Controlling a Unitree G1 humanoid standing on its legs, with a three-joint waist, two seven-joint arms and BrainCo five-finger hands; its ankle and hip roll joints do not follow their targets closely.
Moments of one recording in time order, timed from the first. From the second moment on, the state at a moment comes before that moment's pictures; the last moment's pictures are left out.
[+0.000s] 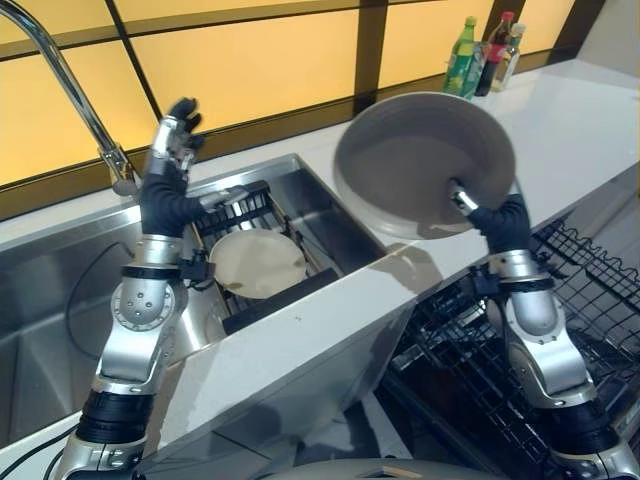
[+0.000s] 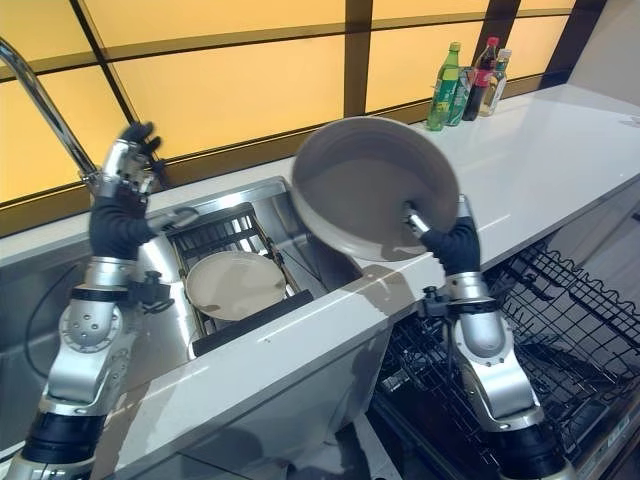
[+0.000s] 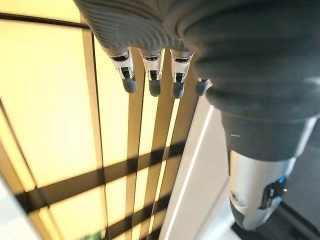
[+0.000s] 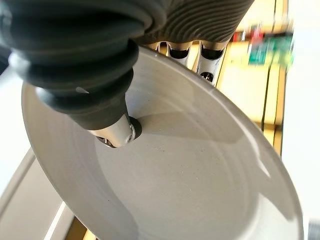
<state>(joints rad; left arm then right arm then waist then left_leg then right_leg) -0.15 0.53 0.07 -0.27 -0.31 -0.24 0.17 -0.07 -0.49 0.02 -0.34 0.27 -0.14 -0.20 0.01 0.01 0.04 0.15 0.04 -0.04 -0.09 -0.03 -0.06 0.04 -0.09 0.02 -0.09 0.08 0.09</state>
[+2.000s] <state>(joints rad) -0.11 0.64 0.23 -0.24 -0.29 -0.25 0.37 0.03 -0.80 -0.04 0.09 -0.32 0.01 -0.33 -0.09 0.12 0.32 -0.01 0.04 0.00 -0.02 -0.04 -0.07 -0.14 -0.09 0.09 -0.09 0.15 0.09</state>
